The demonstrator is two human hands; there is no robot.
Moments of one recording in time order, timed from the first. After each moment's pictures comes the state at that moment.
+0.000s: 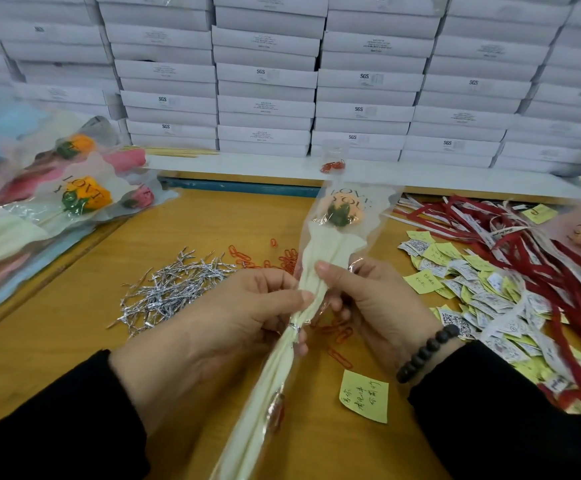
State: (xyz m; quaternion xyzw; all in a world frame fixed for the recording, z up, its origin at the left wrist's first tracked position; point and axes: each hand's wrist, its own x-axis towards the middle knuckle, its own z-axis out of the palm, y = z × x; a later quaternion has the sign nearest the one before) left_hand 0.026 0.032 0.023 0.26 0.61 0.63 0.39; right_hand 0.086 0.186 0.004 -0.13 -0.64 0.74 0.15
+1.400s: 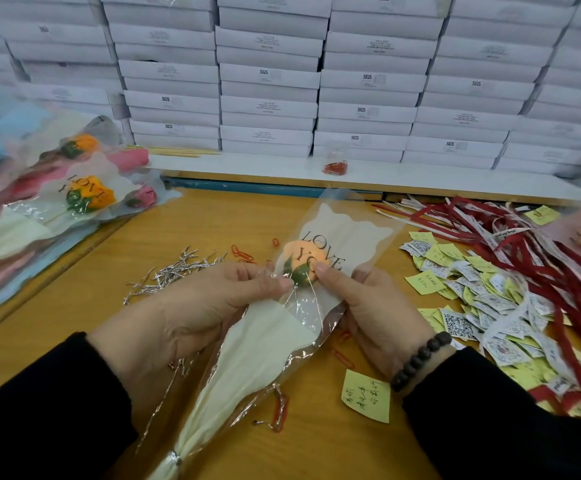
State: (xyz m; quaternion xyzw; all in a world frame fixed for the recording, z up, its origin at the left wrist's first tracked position) left_hand 0.002 0.017 0.028 0.20 0.61 0.62 0.45; right_hand 0.084 0.172 0.001 -0.17 -0.63 0.75 0.15
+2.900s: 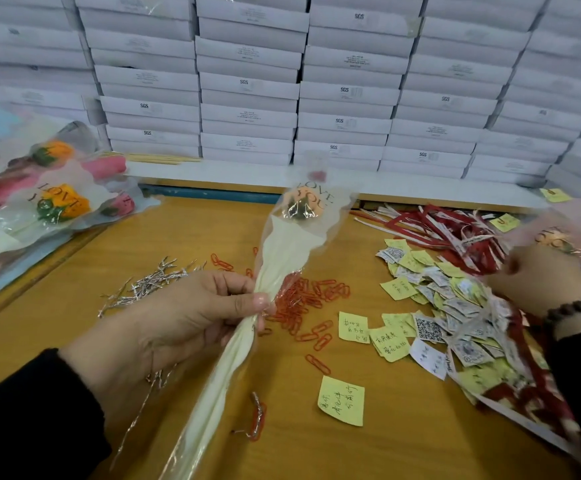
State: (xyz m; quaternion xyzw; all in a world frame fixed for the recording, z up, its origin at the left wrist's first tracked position) left_hand -0.002 0.018 0.026 0.26 0.59 0.62 0.44; right_hand 0.166 0.334 0.051 -0.43 -0.88 0.09 0.15
